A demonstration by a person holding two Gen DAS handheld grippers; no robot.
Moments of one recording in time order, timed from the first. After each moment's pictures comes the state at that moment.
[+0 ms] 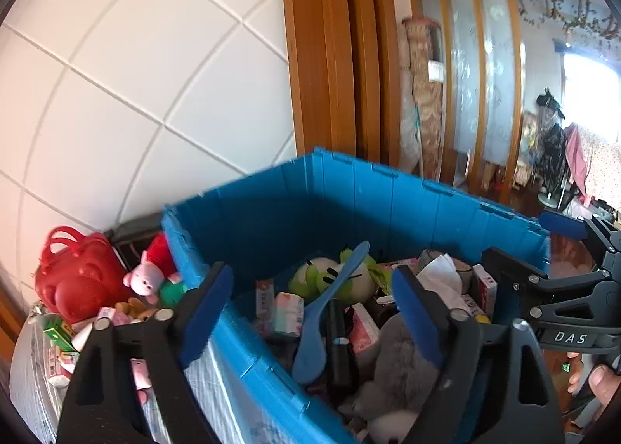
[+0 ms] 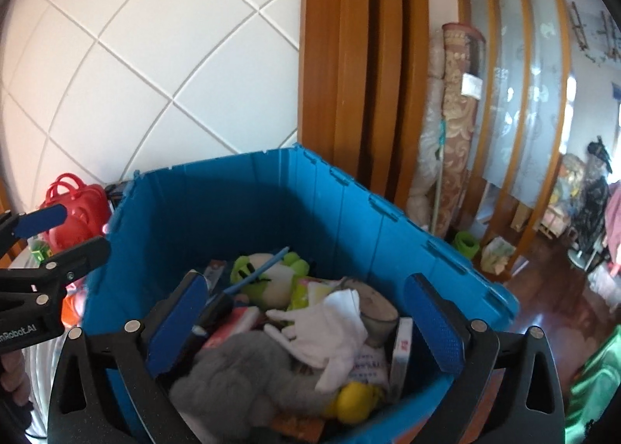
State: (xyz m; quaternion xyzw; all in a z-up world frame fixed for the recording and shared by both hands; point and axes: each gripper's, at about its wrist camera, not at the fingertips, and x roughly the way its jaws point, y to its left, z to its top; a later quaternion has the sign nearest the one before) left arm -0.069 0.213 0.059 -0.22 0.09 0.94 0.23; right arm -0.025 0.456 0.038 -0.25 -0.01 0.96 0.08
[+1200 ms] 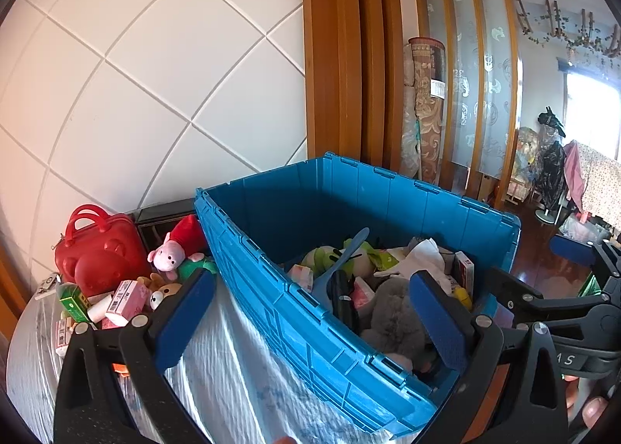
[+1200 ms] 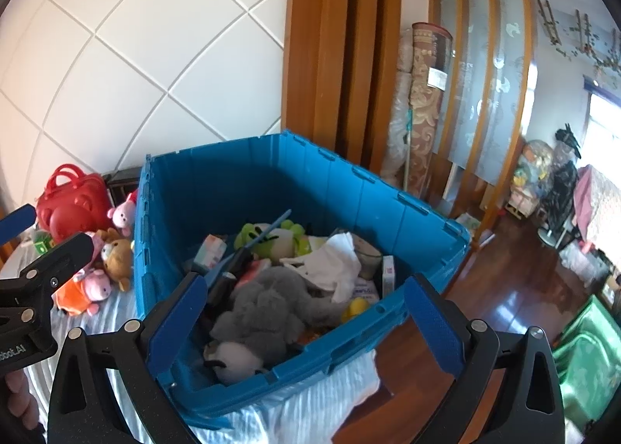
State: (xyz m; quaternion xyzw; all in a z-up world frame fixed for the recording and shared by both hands) left arm -0.009 0.162 0.064 -0.22 0.06 0.95 0.22; right arm 0.055 0.394 0.051 -0.28 -0.01 0.95 0.14
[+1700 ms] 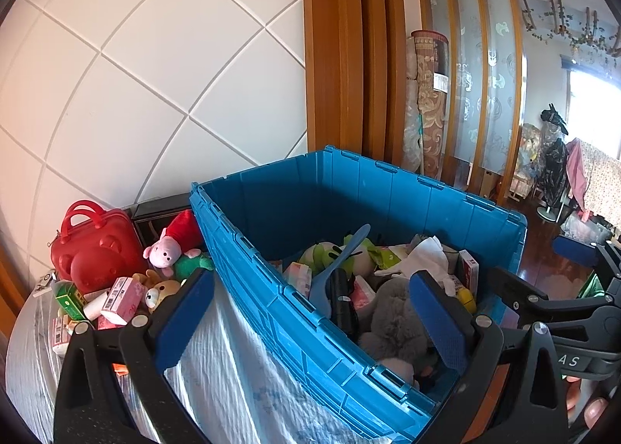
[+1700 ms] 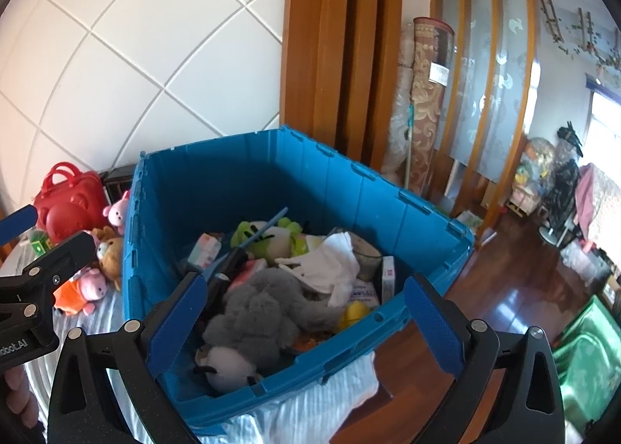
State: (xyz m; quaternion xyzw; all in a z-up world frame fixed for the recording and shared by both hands) left arm -0.022 0.173 0.058 -0.23 0.06 0.95 0.21; right arm 0.043 0.406 0.045 -0.28 0.00 0.95 0.14
